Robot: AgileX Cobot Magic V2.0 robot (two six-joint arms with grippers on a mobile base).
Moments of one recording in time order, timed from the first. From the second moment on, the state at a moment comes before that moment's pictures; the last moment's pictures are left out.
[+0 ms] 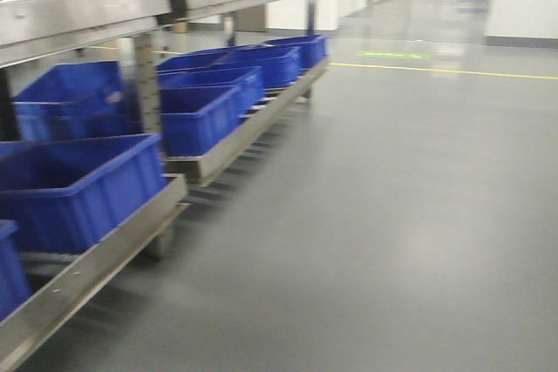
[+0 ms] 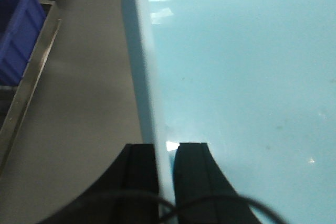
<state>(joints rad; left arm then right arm) -0.33 1.44 -1.88 -0.13 1.24 -0.08 0.49 1.58 -2.05 -0.06 1.26 0.23</state>
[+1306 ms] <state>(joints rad) -0.33 1.44 -1.88 -0.13 1.24 -0.08 0.49 1.58 -2.05 -0.06 1.26 0.23</state>
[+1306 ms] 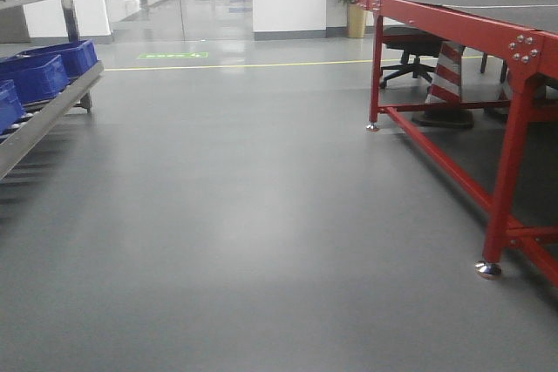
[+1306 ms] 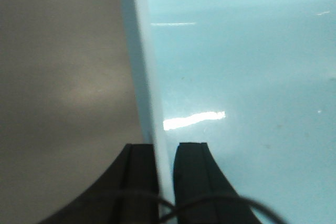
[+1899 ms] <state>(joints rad) -0.33 1.44 -1.88 -0.13 1.25 -0.08 0.49 1.58 -2.05 -0.06 1.26 0.23</state>
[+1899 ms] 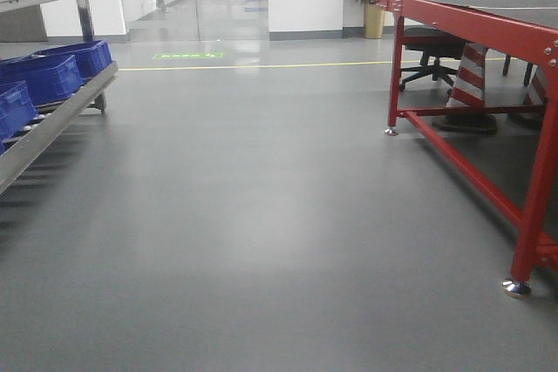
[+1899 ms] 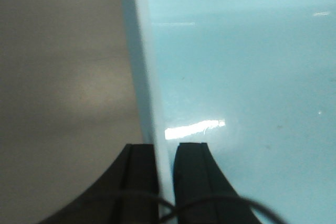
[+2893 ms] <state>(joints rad) -0.33 1.44 -1.88 -0.13 1.25 -0.08 0.49 1.58 -2.05 -0.06 1.26 0.23</state>
